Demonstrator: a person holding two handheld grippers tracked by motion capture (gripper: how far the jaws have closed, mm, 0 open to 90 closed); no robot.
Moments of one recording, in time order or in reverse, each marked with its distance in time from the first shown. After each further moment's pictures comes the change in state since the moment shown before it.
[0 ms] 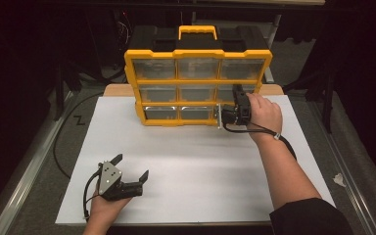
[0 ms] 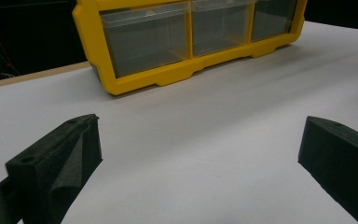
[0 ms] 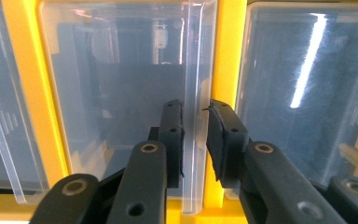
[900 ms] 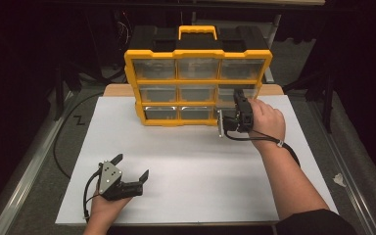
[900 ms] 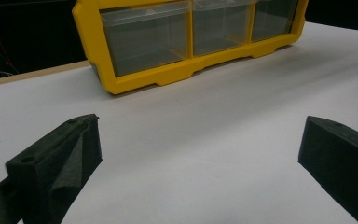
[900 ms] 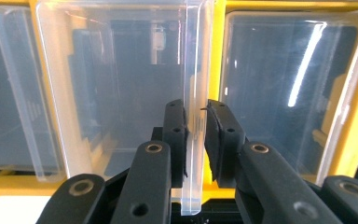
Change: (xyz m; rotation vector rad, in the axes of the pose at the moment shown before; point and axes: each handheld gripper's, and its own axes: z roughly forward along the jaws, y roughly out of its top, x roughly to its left) left arm 0.000 -0.001 0.002 -0.002 -0.002 -0.006; right arm -0.002 -0.002 -0.029 -0.012 -0.004 0.017
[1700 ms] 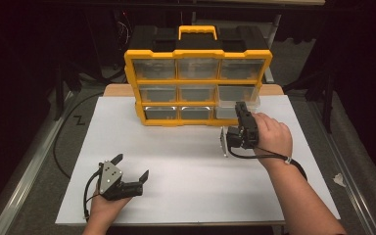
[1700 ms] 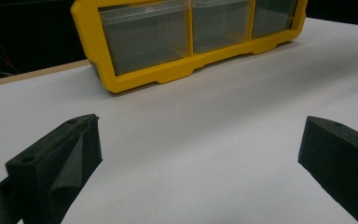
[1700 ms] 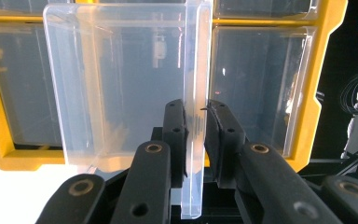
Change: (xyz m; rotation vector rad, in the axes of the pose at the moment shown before) left arm 0.001 -0.001 0.000 0.013 -0.001 0.014; right arm 0.000 -0.006 -0.047 -0.047 0.001 -0.009
